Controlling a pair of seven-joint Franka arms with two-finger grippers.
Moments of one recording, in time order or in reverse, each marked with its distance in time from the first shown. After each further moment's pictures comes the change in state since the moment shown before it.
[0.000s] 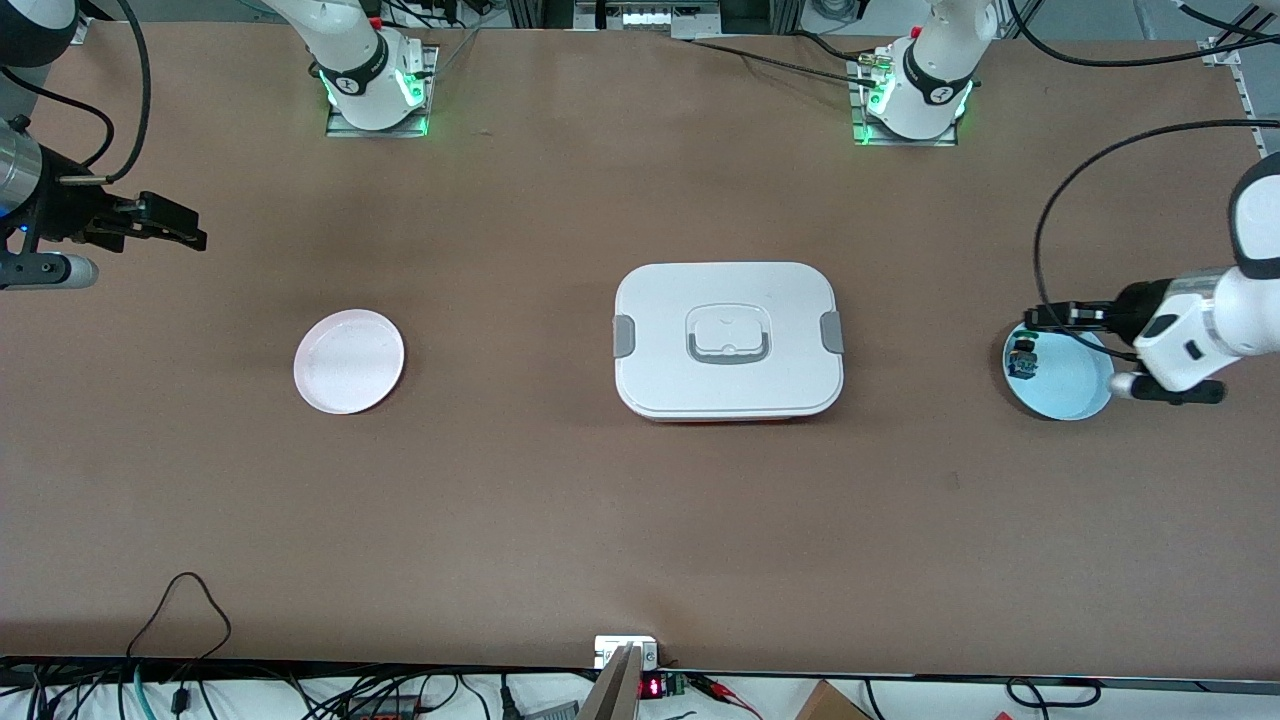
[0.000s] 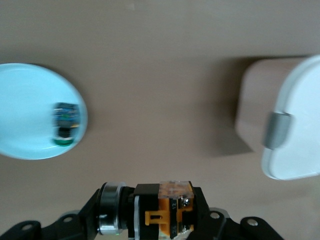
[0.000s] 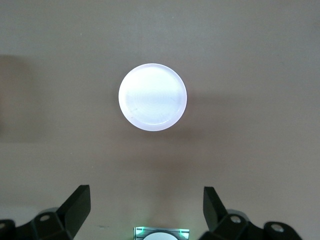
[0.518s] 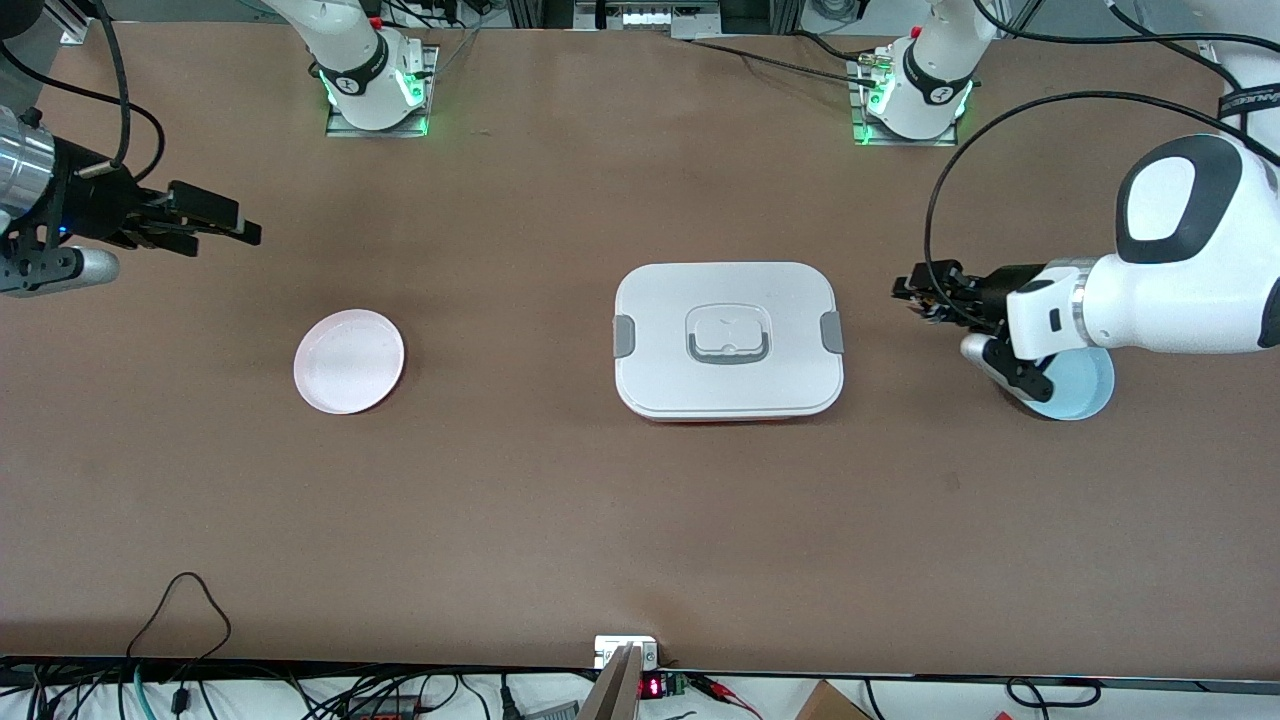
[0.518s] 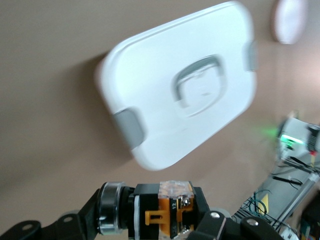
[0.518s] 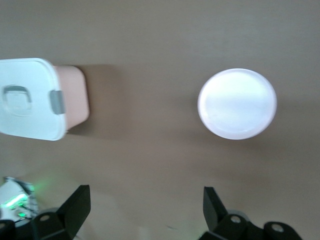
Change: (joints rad) left arm -0.004 0.016 -0.188 -0.005 -0.286 0.044 0.289; right arm 0.000 0.014 -0.001 0.001 0.353 0.018 0.000
